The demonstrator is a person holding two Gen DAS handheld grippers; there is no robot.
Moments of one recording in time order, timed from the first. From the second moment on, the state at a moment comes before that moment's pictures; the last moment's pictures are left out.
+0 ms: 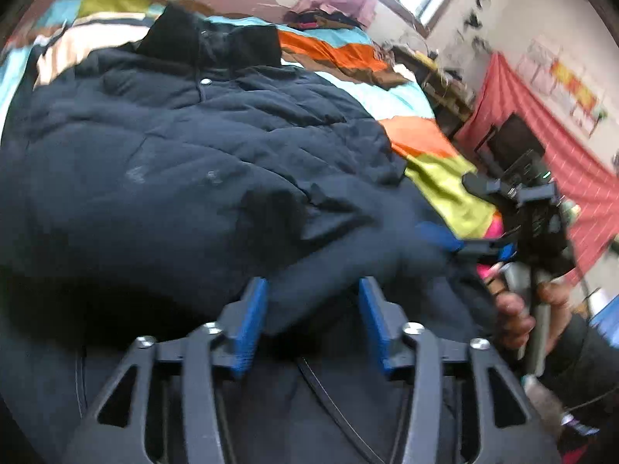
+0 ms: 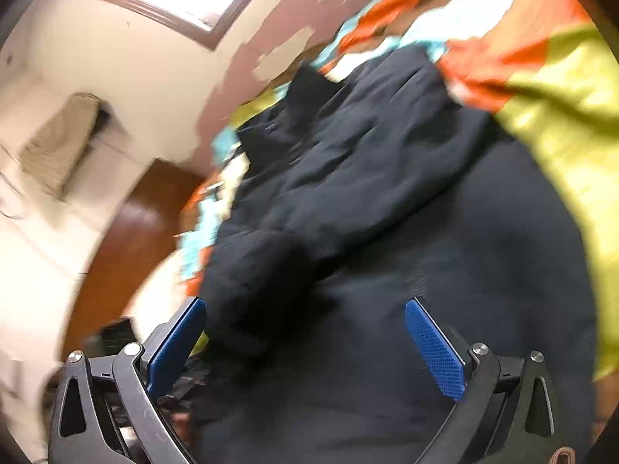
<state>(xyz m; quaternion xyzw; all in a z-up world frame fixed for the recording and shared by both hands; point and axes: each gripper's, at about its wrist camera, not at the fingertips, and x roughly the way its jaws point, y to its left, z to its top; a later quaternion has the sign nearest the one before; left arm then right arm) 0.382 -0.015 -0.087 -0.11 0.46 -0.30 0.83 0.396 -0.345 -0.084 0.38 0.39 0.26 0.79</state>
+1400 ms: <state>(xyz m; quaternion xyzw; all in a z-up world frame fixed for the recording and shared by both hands) 0.435 0.118 -0.074 -0.17 0.38 -0.06 0.91 0.459 -0.339 -0.038 0.05 0.34 -0.02 0.94</state>
